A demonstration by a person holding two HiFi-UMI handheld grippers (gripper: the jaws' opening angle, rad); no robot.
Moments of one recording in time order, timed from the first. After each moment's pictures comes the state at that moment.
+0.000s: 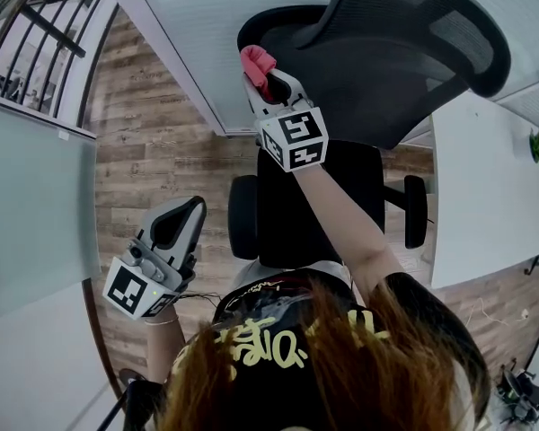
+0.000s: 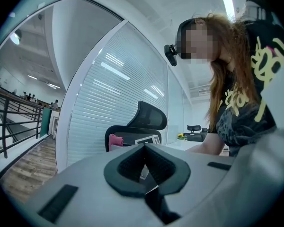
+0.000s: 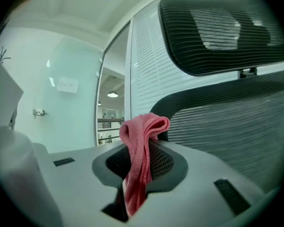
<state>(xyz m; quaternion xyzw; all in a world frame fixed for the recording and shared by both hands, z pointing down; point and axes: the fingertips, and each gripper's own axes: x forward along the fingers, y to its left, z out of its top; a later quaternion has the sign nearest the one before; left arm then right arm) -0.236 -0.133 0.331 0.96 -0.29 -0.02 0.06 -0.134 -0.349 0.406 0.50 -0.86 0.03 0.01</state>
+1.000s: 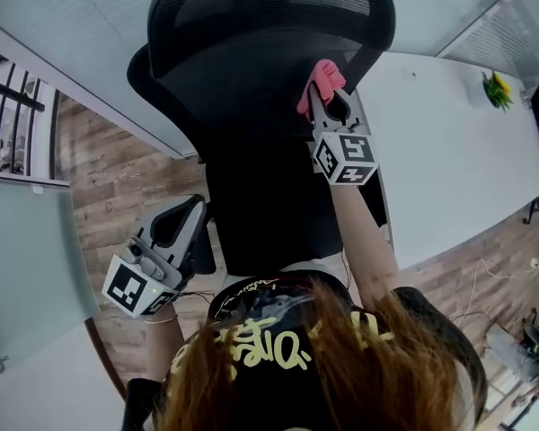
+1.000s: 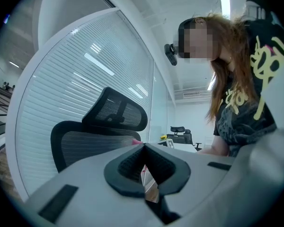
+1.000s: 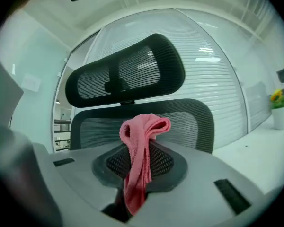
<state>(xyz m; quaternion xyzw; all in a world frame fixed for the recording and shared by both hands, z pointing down) -0.065 -0.125 0.324 0.98 -0.18 -0.02 0.05 0.199 -0.255 0.414 0.70 -0.72 0.04 -0.02</state>
